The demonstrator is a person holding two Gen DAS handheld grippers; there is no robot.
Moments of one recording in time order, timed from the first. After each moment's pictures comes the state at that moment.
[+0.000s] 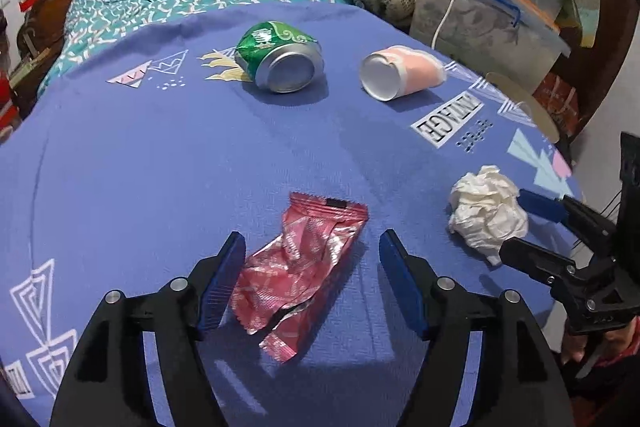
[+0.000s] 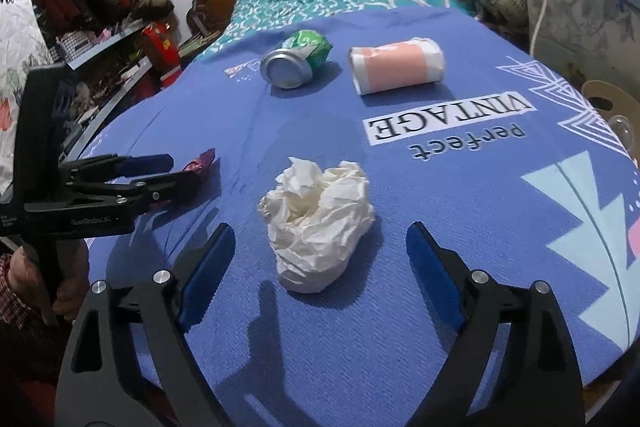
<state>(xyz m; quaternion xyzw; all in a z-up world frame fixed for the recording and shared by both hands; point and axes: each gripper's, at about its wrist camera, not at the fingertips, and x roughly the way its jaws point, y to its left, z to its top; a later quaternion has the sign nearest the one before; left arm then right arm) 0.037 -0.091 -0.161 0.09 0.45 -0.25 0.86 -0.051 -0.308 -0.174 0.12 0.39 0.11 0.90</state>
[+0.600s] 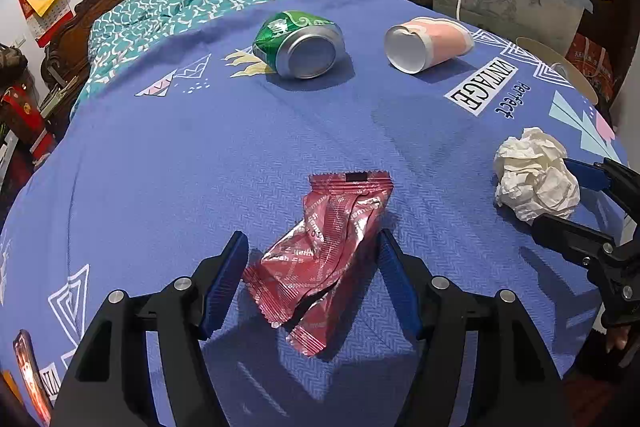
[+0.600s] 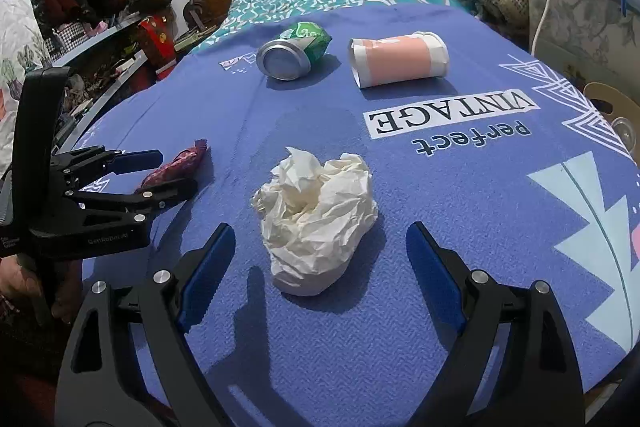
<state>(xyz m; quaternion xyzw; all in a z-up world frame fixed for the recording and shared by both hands) 0.032 -0.100 -0.175 0.17 0.43 -0.18 0.86 -0.047 -0.304 -0.184 0.11 0.40 0.10 0.90</state>
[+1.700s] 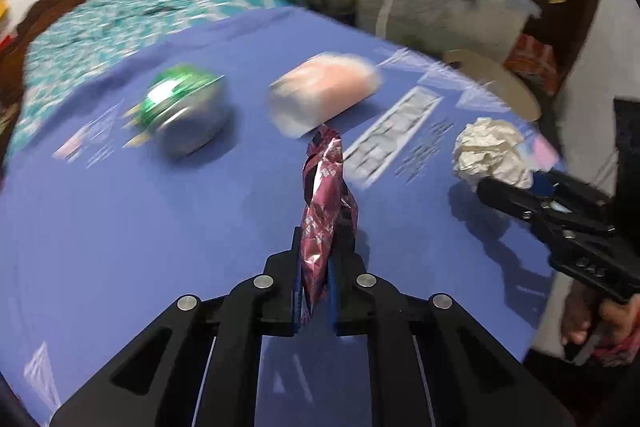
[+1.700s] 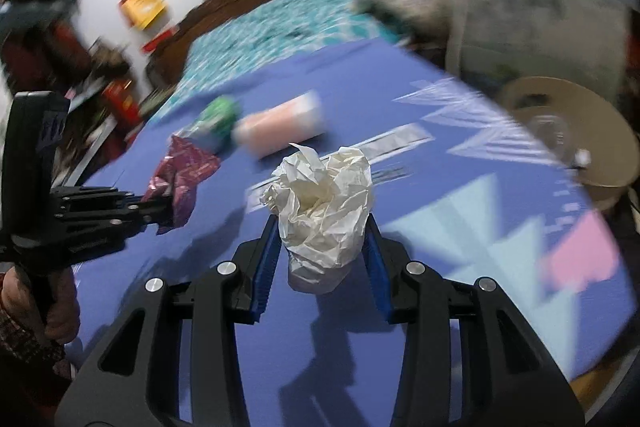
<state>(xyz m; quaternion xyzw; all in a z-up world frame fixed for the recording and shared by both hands) 0.056 -0.199 -0.146 0.15 0.44 -0.33 0.82 -0.054 -0.416 -0.163 0.18 0.34 0.02 0.92</state>
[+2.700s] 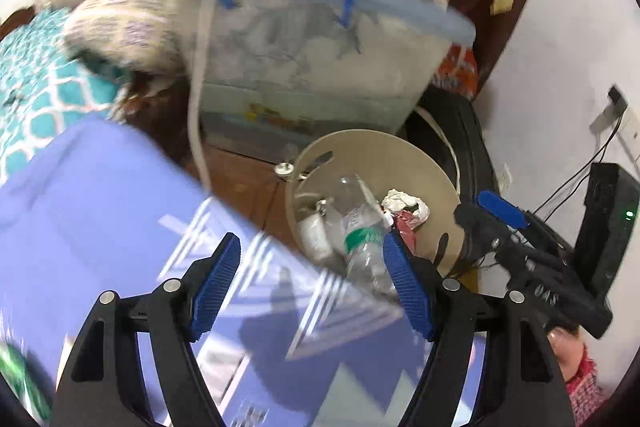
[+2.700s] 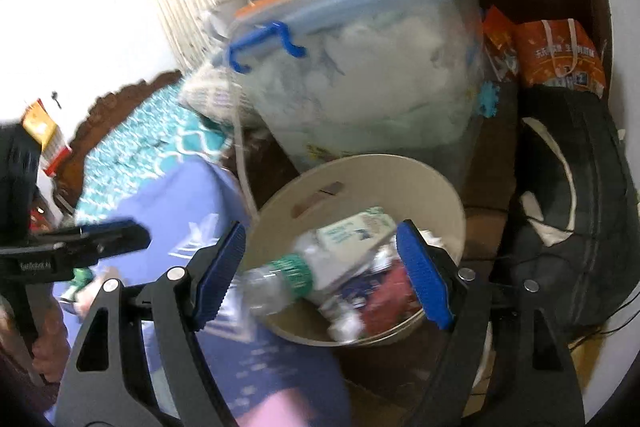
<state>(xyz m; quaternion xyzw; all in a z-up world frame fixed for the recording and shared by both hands) 0.119 -0.451 -0.117 0.15 0.41 -0.47 0.76 -0.049 -0.630 -0.151 0.27 0.24 -0.19 0.91</state>
